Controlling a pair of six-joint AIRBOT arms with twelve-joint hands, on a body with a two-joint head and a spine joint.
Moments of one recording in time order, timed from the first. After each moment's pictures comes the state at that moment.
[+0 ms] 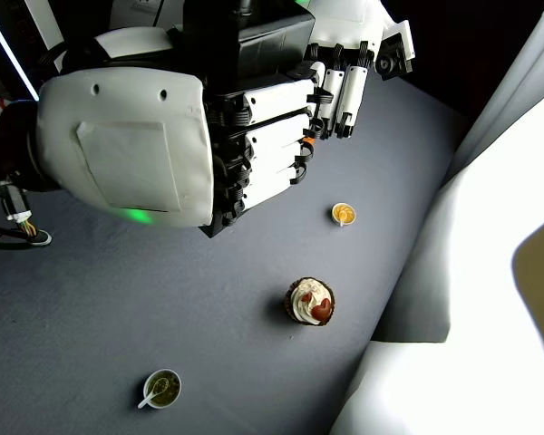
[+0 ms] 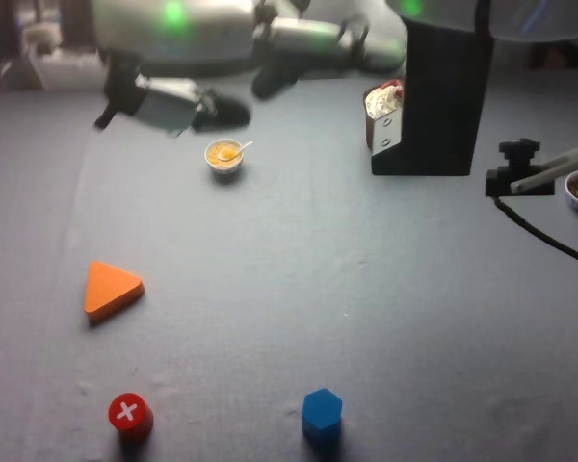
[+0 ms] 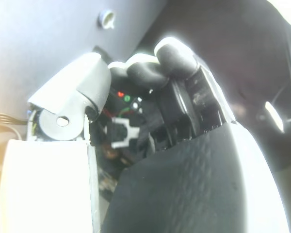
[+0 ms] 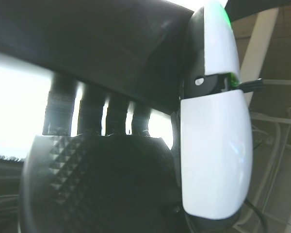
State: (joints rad) left arm 0.12 -0.76 1.44 1.41 -0.84 -0.13; right arm -0.15 -0.97 1.00 0.29 0.70 0.00
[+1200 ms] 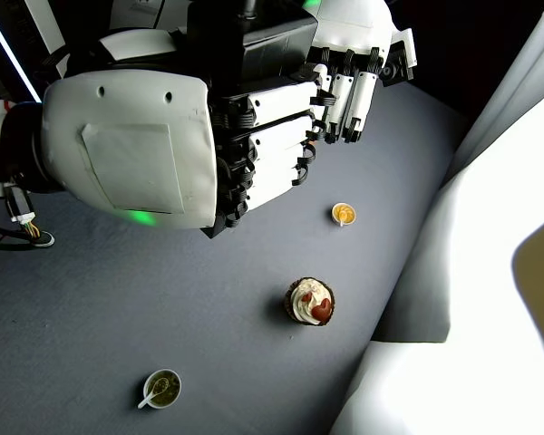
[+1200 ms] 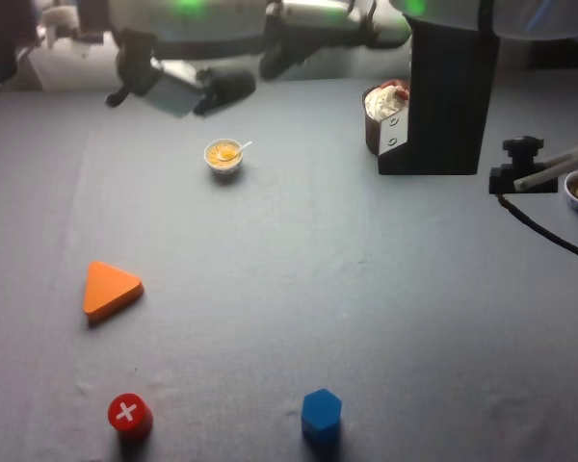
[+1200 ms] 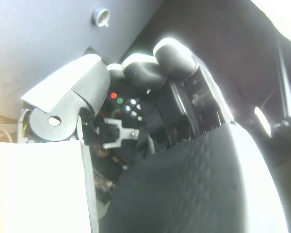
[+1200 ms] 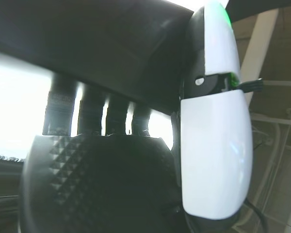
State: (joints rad) left arm 0.11 -0.78 1.46 1.38 -0.81 -0.13; right arm -0.15 -0.97 1.00 0.29 0.70 0.00
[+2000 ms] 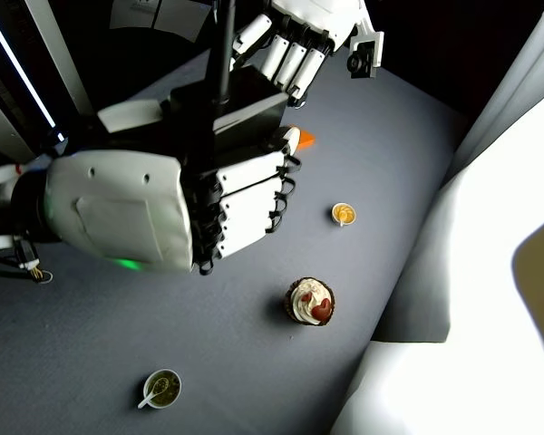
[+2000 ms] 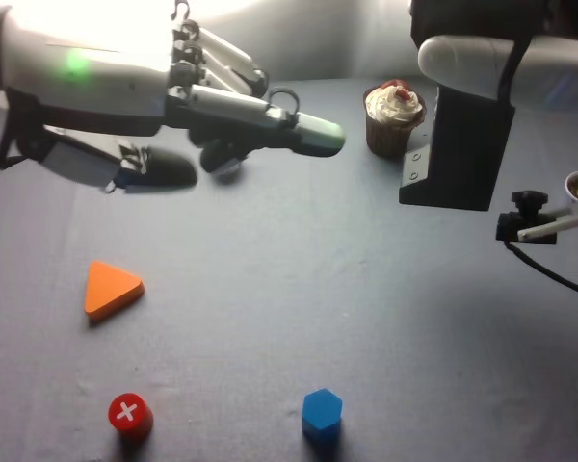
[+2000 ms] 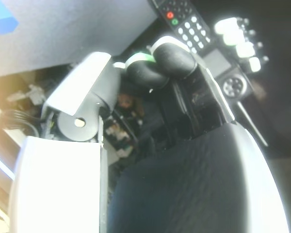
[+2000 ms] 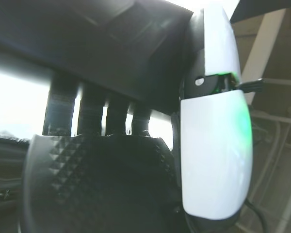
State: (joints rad) left arm 0.16 -0.72 1.55 1.45 -1.24 -0.30; right arm -0.40 -1.05 1.10 0.32 1.01 0.03
